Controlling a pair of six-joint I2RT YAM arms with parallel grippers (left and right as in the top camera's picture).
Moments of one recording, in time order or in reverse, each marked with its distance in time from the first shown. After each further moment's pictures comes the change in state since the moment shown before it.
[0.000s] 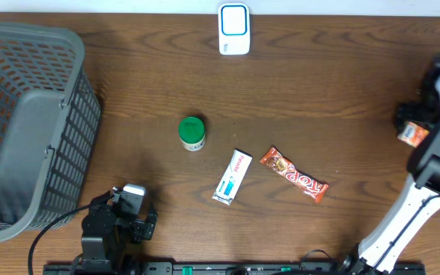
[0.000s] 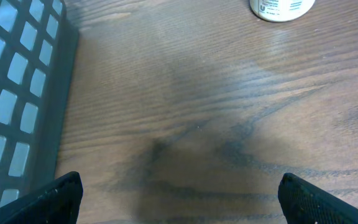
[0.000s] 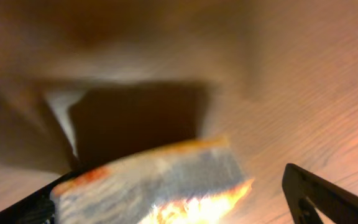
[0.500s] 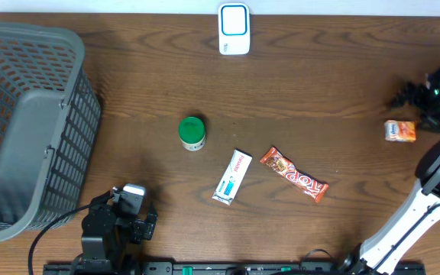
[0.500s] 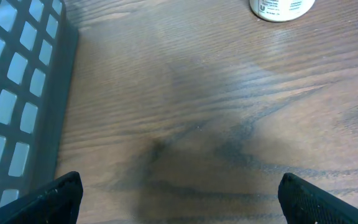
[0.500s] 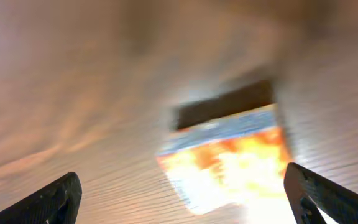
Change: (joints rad) left arm 0.000 0.000 0.000 0.000 0.000 0.000; right arm -0.040 -0.075 0.074 -0.081 -0.611 0.031
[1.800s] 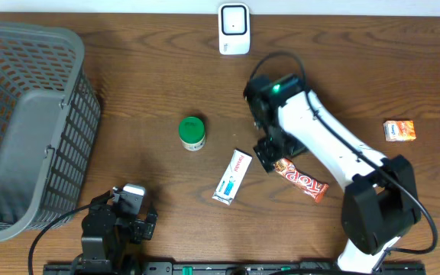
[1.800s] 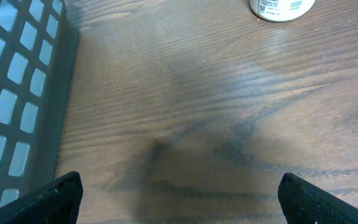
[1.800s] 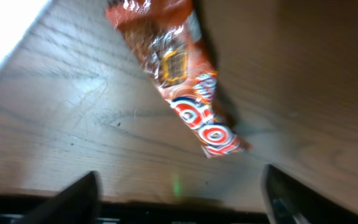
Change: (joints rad) left arm 0.000 0.000 0.000 0.000 0.000 0.000; right arm 1.069 -0.401 -0.550 -0.118 0.397 0.126
